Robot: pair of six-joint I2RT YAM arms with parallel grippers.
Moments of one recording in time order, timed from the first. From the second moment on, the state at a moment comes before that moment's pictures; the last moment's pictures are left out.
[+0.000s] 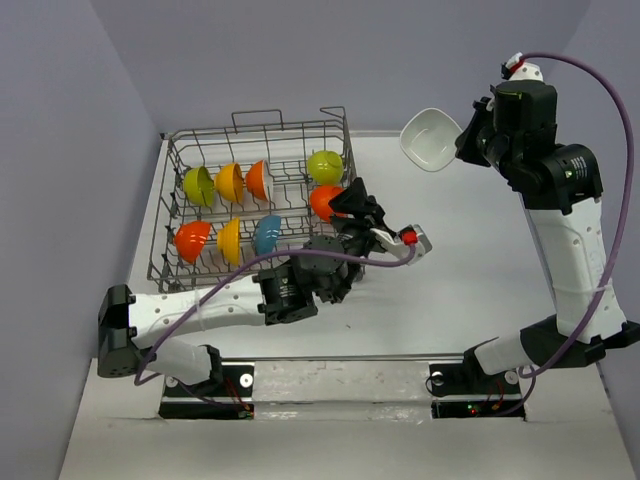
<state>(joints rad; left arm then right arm) -1.32 1.33 1.22 0.24 -0.77 1.02 0.38 1.43 2.11 -1.11 0.36 0.41</state>
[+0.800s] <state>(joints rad) -1.30 1.75 1.06 1.11 -0.72 1.93 0.38 1.44 2.14 -1.16 0.37 0.36</state>
